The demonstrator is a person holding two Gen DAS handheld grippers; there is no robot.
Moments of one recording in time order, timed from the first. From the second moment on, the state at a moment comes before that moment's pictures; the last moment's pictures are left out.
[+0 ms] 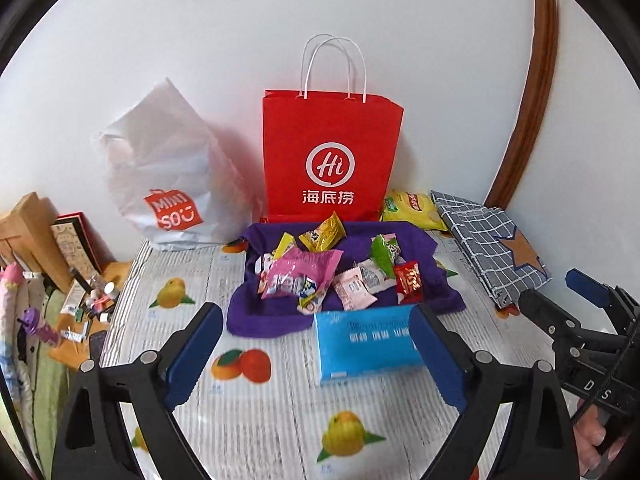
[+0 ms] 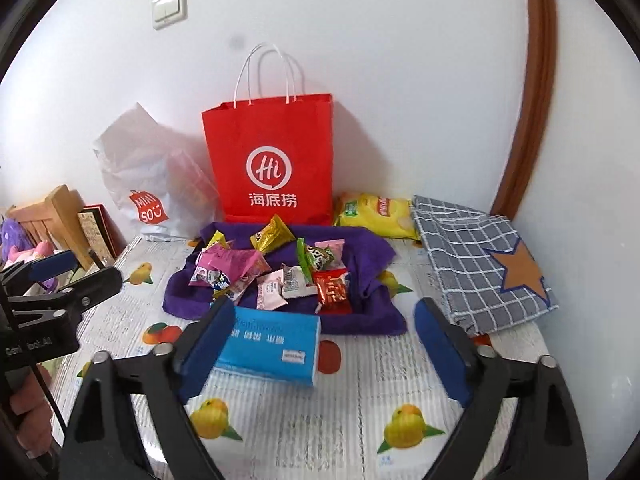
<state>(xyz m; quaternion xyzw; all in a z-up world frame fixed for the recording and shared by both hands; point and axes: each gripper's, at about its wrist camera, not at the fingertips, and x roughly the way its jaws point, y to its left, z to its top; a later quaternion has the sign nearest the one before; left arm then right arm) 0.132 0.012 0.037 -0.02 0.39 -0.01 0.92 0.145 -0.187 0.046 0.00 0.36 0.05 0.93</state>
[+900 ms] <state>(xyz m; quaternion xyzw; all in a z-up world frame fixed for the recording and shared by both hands) 0.069 0.007 0.054 -0.02 0.35 -0.01 0.94 0.089 -0.201 0.059 0.01 0.35 0.04 0.94</state>
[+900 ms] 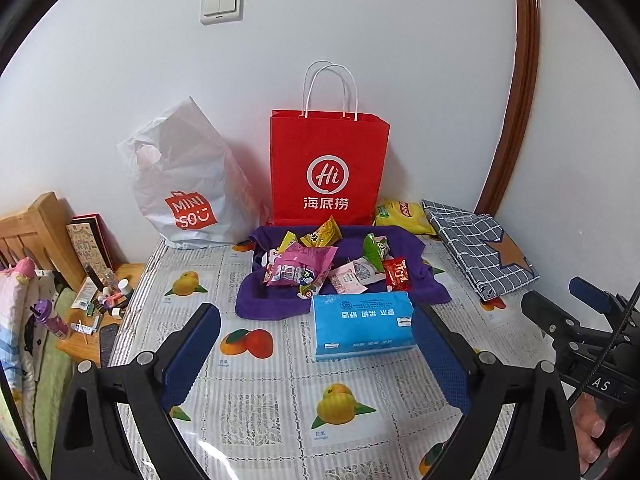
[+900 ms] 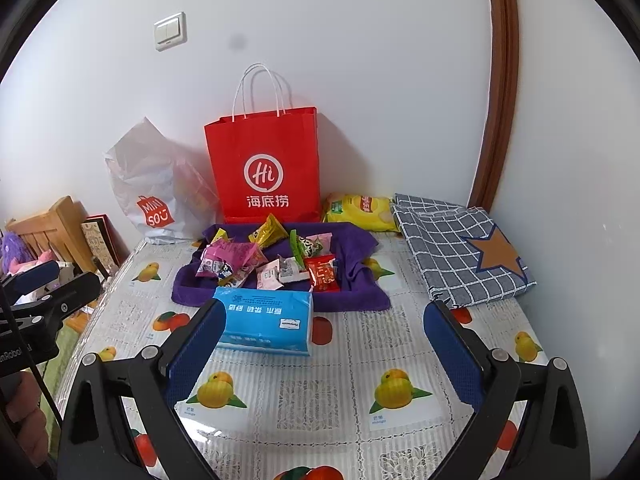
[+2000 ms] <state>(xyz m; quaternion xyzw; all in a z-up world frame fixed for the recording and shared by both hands) 0.069 0.004 0.054 -0.02 0.36 -0.01 0.93 0.081 -0.203 0.062 0.02 0.34 0.04 0.94</state>
